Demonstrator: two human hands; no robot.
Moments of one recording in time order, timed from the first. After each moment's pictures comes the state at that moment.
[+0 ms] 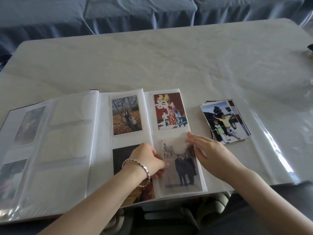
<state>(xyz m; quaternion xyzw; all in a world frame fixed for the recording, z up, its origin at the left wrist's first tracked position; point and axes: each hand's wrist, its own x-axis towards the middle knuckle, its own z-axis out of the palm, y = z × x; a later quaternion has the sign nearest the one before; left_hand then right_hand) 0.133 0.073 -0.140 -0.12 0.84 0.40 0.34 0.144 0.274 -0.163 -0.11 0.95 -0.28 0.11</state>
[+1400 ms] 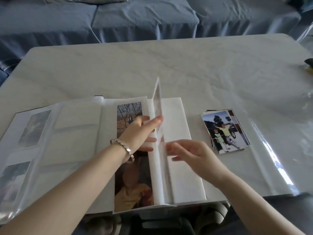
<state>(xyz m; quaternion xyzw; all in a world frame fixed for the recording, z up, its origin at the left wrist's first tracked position) 0.091 0.053 -0.103 -0.13 0.75 0.60 0.23 0.141 0.223 -0.112 -0.05 0.76 -0.62 0.19</state>
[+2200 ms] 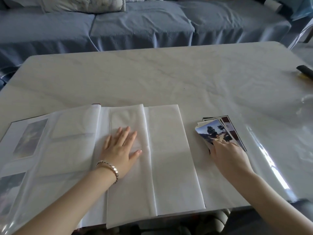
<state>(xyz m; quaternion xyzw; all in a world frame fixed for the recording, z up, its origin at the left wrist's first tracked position) 0.095 0.004 -0.169 0.06 0.99 0.04 0.13 0.114 0.297 -0.149 0.05 1.00 0.03 0.07</state>
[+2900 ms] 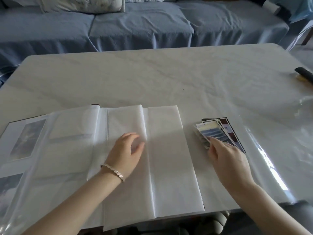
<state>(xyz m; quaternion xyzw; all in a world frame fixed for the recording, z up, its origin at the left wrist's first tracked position) 0.103 0.029 -0.146 0.00 0.93 0.36 -0.01 0.137 0.277 -0.122 0.04 0.98 -0.18 -0.10</state>
